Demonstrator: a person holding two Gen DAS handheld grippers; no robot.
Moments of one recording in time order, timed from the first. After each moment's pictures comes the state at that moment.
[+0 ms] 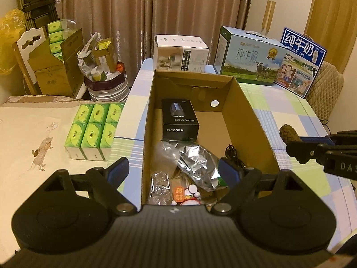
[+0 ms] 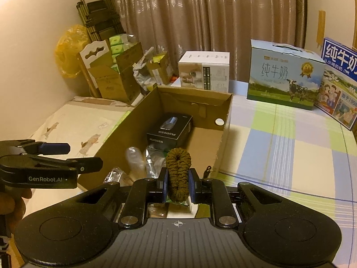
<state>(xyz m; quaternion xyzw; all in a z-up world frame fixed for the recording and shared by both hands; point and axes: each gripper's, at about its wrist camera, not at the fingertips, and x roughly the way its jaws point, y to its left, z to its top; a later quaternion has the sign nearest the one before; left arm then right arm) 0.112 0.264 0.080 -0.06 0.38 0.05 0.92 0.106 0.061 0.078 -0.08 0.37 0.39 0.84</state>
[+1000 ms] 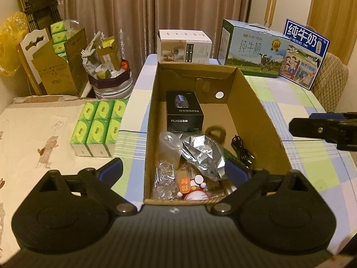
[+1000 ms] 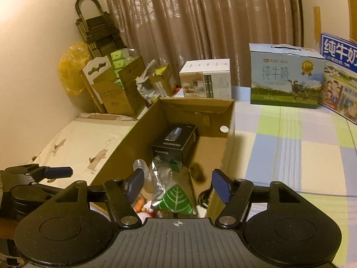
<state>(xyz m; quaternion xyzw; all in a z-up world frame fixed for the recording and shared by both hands) 0.104 0.257 0.068 -0.04 0.39 0.07 0.92 0.108 0.049 0.079 -0.03 0.36 0.40 0.85</state>
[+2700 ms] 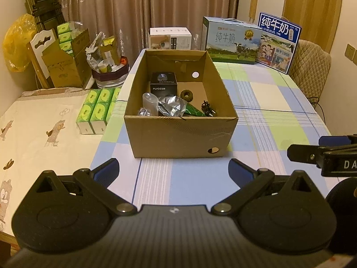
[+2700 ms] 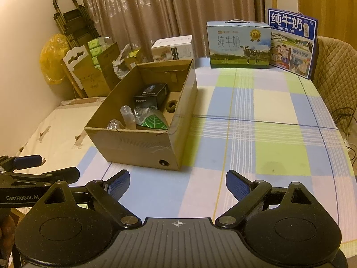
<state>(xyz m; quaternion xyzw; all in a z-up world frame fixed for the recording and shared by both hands) -0.036 0.173 0.090 -0.03 0.39 0.07 0.92 -0.023 -0.060 0.079 -0.04 0.40 0.32 0.86</state>
